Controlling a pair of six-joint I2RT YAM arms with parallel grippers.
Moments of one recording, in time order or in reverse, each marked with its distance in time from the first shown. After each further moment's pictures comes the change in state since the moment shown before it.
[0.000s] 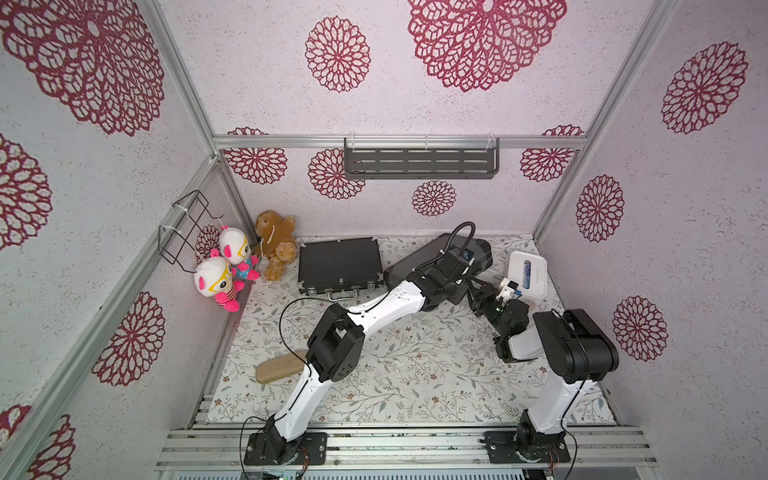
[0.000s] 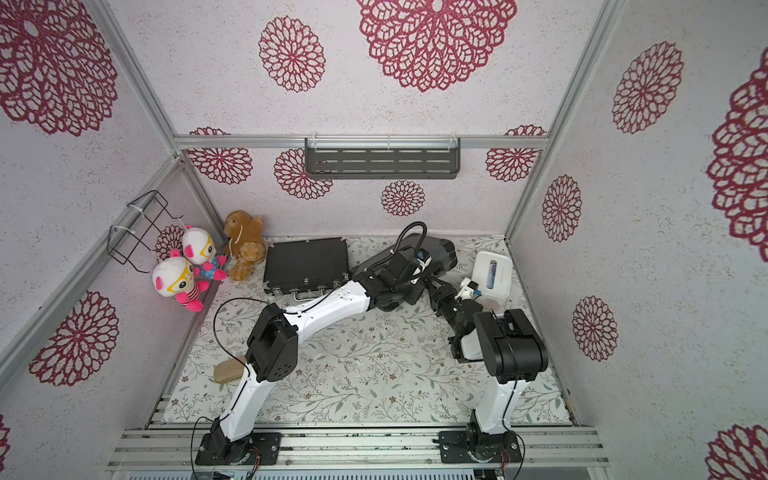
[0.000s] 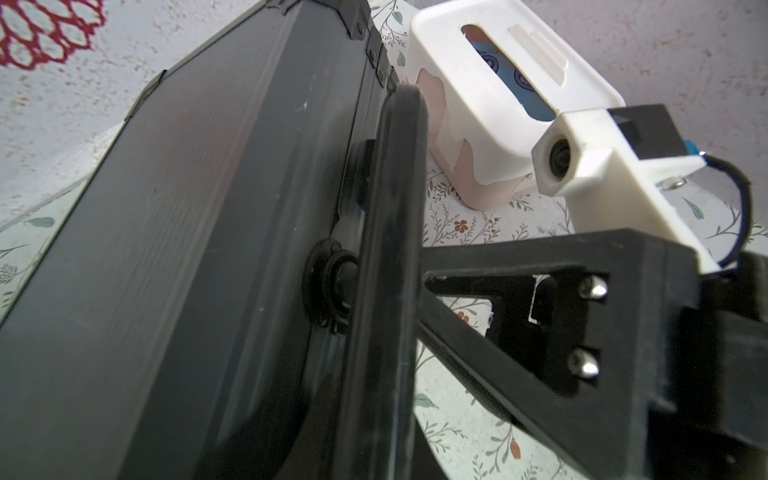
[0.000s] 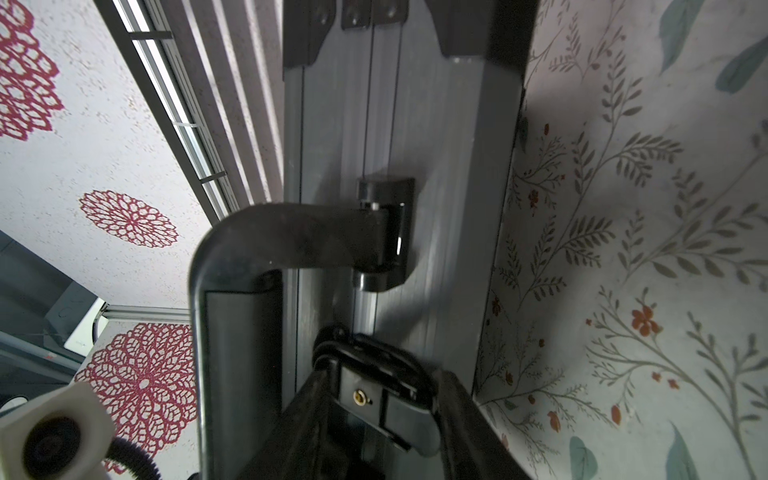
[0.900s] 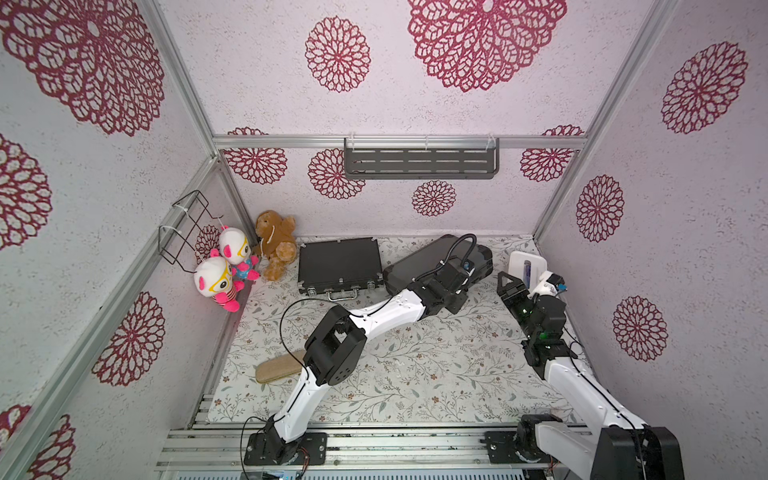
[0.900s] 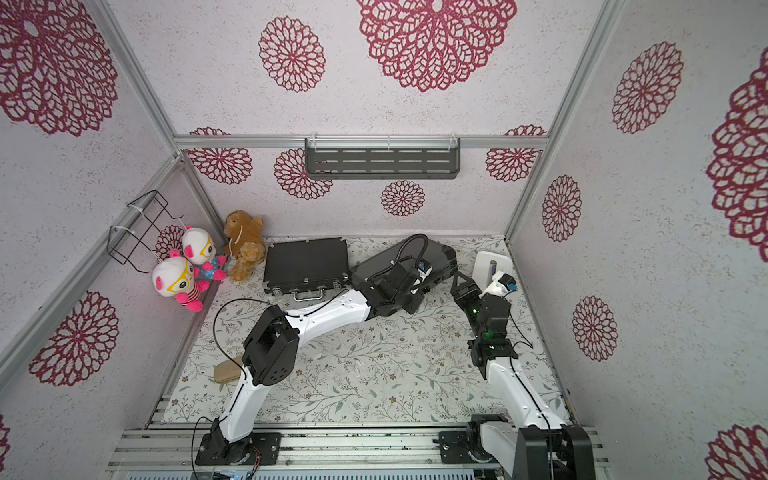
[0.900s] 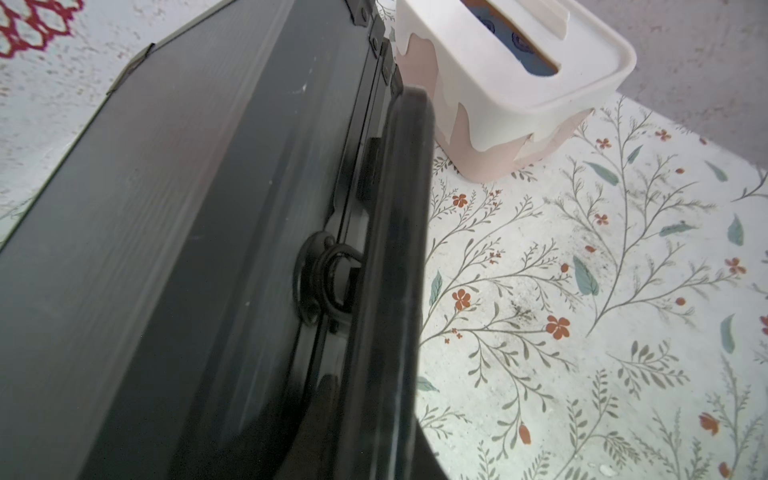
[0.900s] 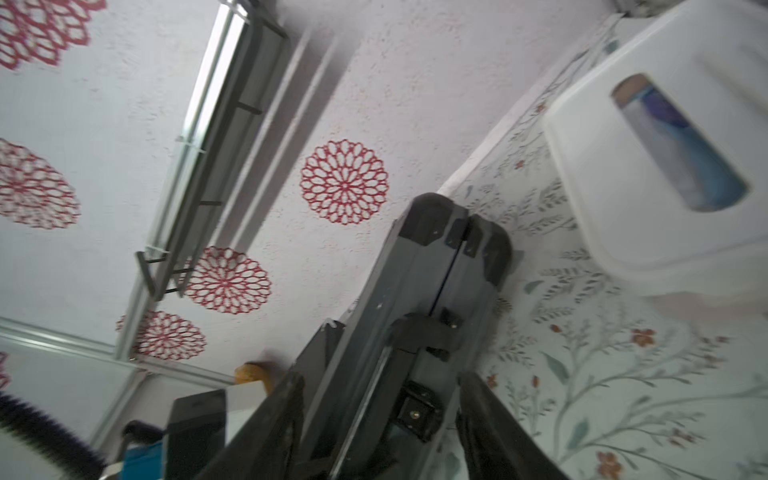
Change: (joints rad) left arm -0.032 -0.034 -0.157 0.113 -0.031 0.050; right arm -0.076 -0.758 -0.005 -0.951 0.264 -0.581
